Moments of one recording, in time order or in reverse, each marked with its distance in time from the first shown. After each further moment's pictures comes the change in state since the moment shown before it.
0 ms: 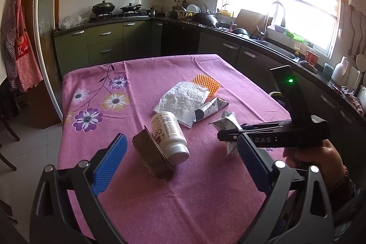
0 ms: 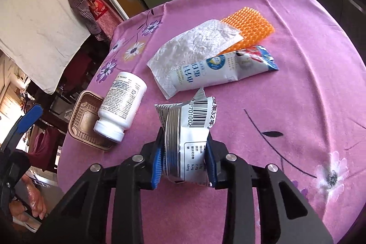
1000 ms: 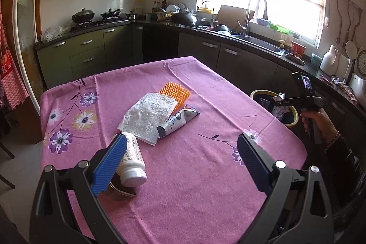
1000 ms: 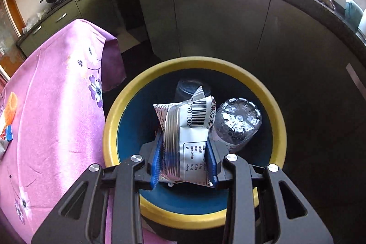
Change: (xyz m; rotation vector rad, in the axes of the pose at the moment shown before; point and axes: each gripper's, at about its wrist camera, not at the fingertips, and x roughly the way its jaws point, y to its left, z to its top) left arm 0.021 -0.057 0.024 0.088 0.003 -0.061; right arm -0.133 -0.336 -0.016 0.377 -0.138 -0.605
